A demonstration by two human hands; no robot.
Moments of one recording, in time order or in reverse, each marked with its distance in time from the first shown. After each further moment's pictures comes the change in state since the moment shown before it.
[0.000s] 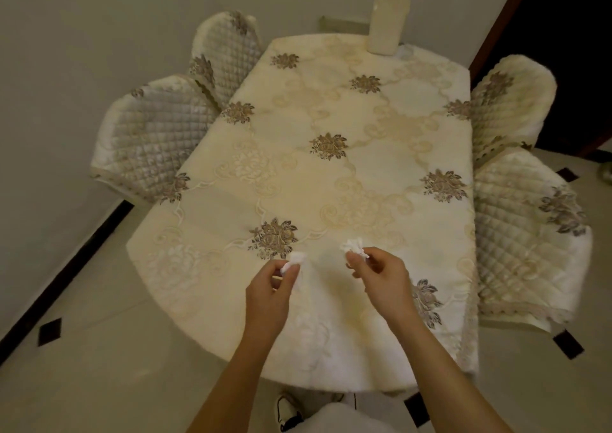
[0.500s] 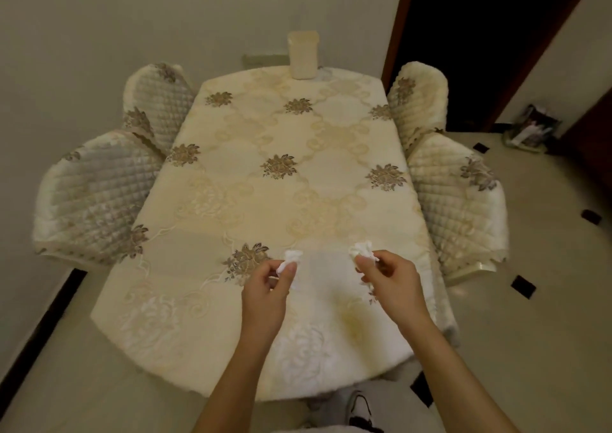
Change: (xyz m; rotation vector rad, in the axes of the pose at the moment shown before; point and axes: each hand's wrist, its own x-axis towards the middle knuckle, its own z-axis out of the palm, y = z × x) left_hand 0.002 0.042 -0.006 -0.093 -0.217 0.099; right_hand -0.068 -0.019 -0.033 0.078 0.284 0.059
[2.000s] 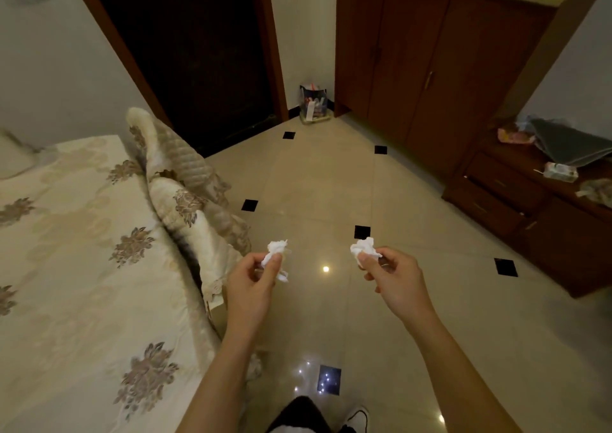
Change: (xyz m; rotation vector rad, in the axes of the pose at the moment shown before) left_hand -0.144 0.116 0.473 0.060 -0.606 0.188; right_hand -0.041 0.167 -0.474 0.169 0.620 0.190
